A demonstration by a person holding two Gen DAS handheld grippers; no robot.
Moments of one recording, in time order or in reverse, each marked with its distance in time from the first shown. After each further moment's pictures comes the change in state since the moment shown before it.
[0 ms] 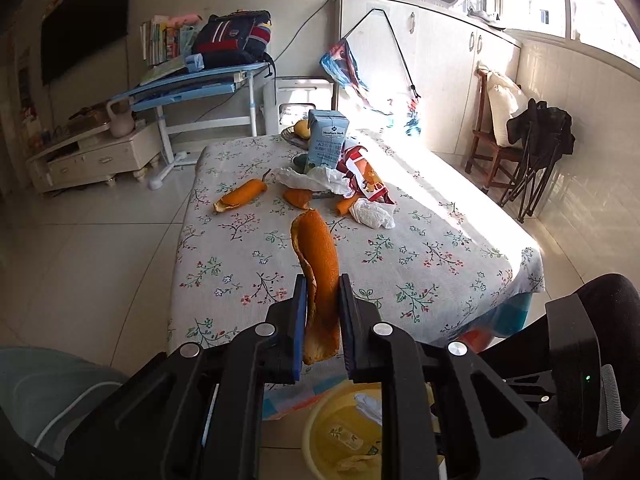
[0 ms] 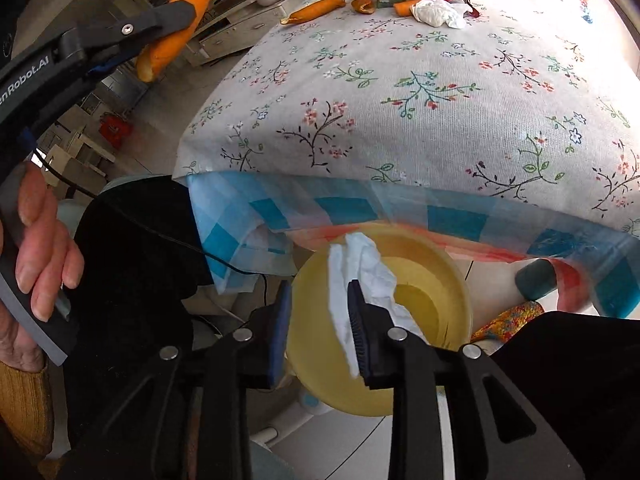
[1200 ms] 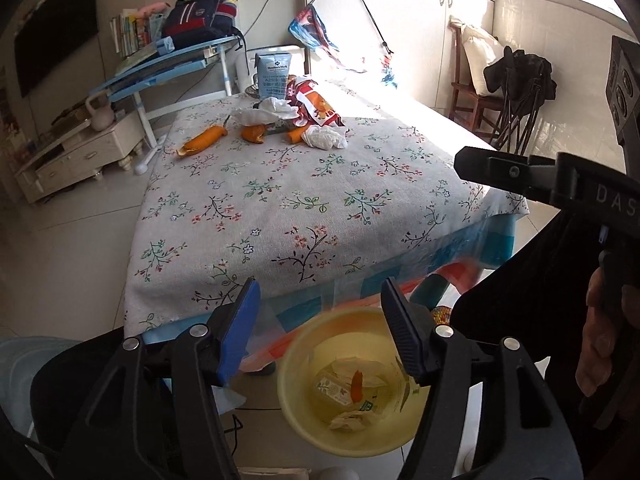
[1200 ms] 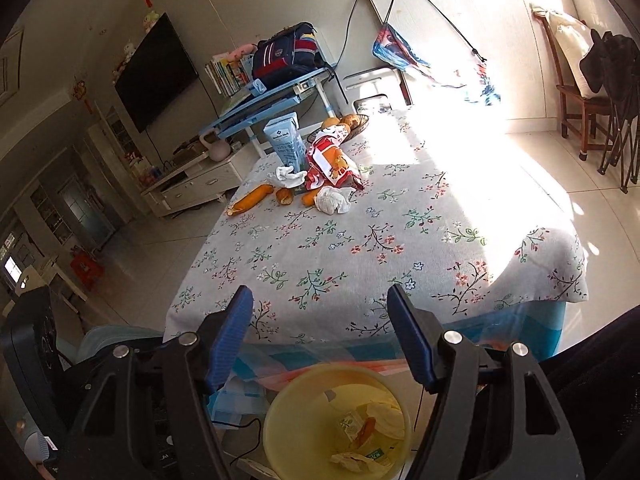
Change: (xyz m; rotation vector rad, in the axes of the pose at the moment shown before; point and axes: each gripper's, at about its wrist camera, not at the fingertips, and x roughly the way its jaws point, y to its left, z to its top) left arm -0.007 -0.048 -0.068 0.100 0.091 0.005; right arm -0.099 -0.025 0.009 0.157 -0.547 -0.139
